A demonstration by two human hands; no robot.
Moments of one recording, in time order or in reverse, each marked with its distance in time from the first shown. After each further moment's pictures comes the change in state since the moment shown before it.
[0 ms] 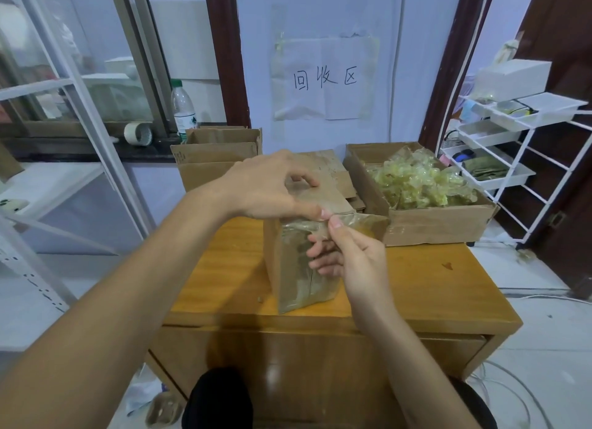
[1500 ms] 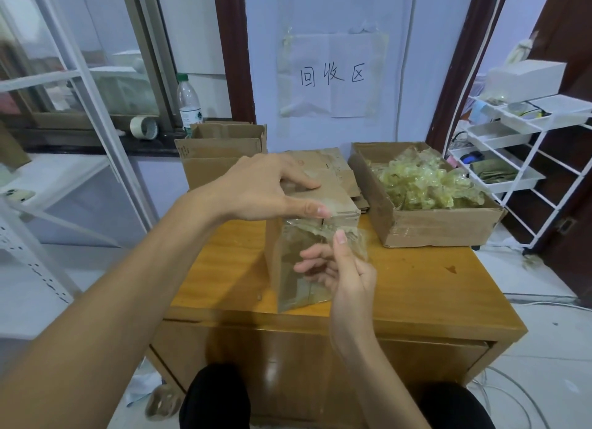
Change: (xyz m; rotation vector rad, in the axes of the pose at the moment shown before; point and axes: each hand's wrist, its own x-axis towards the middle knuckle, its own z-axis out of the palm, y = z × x) left_hand -0.001 -0.019 0.011 -0.045 0.056 0.041; right_hand -0.021 0.024 0.015 0.137 0.058 -0.121
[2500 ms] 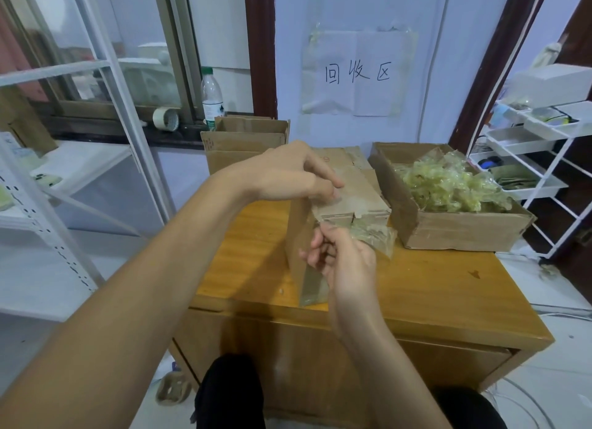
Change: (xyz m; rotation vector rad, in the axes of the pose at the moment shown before) left_hand 0.002 -0.014 -0.010 -0.313 -0.065 -0.014; right_hand 0.008 -0.012 0.043 0.095 -0.070 0.244
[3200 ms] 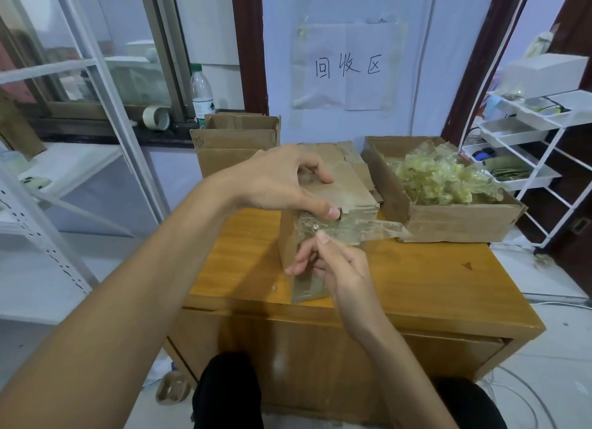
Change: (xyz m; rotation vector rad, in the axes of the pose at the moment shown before) left_hand -0.005 0.004 0.011 0.185 0.050 -0.002; right_hand 0.006 0.023 -0.043 -0.221 -0.293 -0.181
